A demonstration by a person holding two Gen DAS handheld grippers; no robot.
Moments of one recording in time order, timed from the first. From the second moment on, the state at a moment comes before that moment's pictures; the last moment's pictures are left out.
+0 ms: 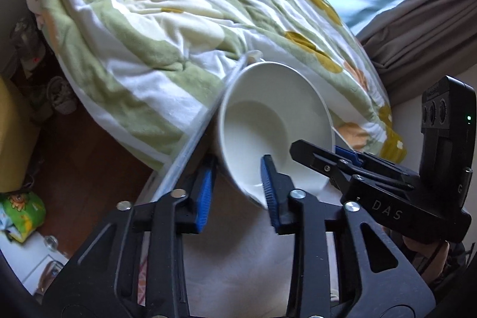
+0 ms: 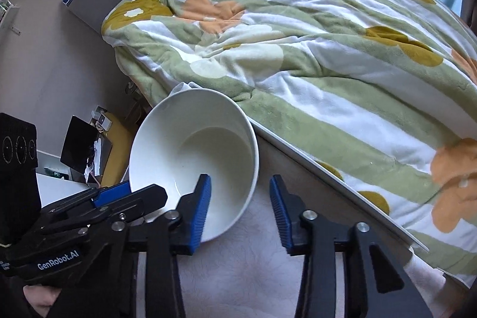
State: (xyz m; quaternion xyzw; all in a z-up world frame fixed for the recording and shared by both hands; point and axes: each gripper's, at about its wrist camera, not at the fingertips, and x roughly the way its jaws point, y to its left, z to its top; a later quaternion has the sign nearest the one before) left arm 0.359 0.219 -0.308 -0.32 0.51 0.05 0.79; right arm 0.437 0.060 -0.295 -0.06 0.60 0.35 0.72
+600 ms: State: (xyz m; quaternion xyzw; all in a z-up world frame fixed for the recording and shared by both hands) left arm 0.352 0.196 -0.278 -0.25 0.50 0.03 0.83; right arm 0.424 0.036 -0.284 -0.01 0.58 0.32 0.75
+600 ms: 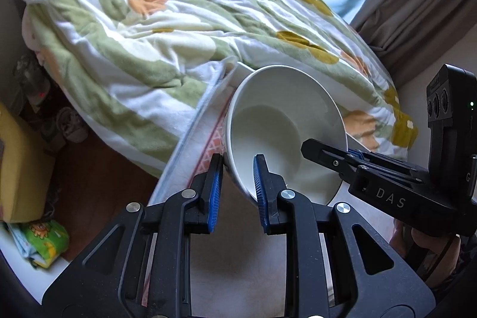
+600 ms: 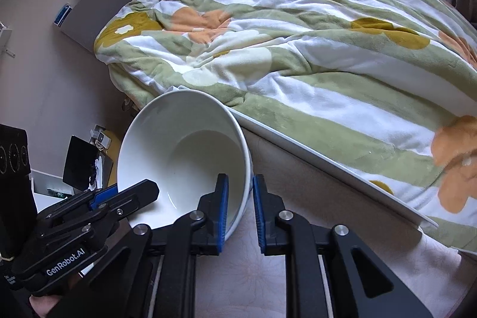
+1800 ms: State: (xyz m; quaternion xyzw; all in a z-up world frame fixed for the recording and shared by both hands) left arm 0.191 -0.219 -0.190 -0.12 0.53 -0.20 0.82; right arm 0.195 -0.366 -0.186 0.12 0.54 0.10 0.83
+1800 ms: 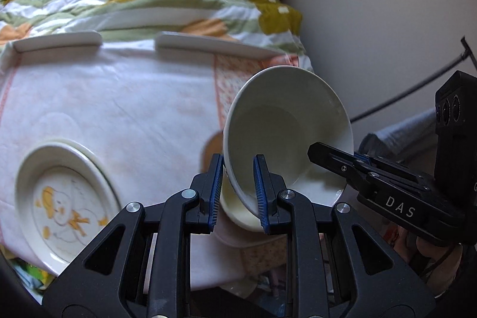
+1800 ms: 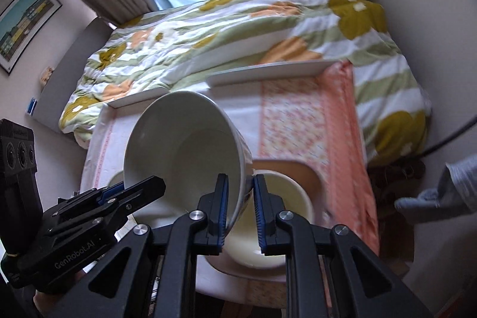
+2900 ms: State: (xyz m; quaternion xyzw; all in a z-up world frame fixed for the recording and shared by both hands) left arm 0.185 -0.263 -0.241 0.01 0.56 -0.15 0.82; right arm 0.170 -0.390 -0.250 0.10 0.56 0.09 0.82
